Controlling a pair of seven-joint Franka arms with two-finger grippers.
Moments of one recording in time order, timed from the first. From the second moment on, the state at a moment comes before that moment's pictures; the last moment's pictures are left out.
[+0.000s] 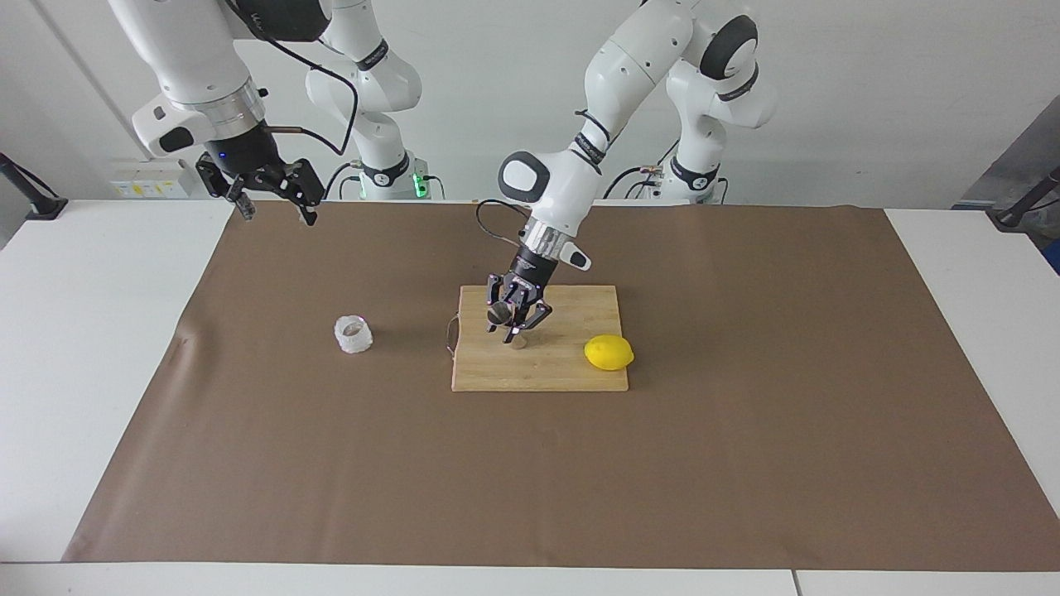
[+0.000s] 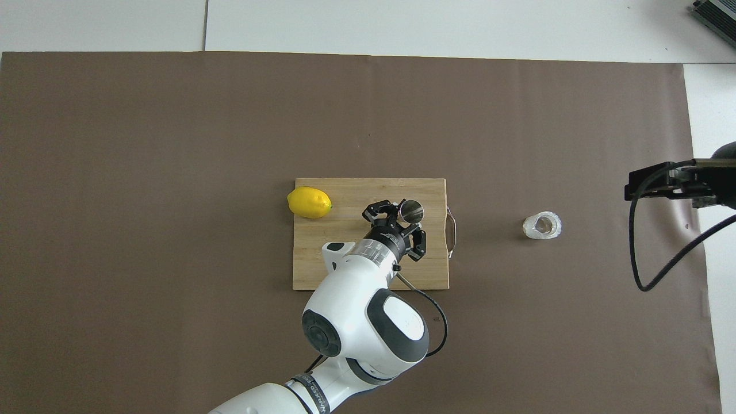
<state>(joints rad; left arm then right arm) -0.68 0.50 -0.36 -1.83 -1.53 3.47 -1.59 0.02 -0.04 -0.01 -1.61 0.00 1.56 0.14</state>
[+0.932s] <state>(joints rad) -0.68 0.38 -0.37 -1.96 -1.56 3.46 -1.59 0.02 -0.04 -0.01 -1.61 0.00 1.56 0.14</state>
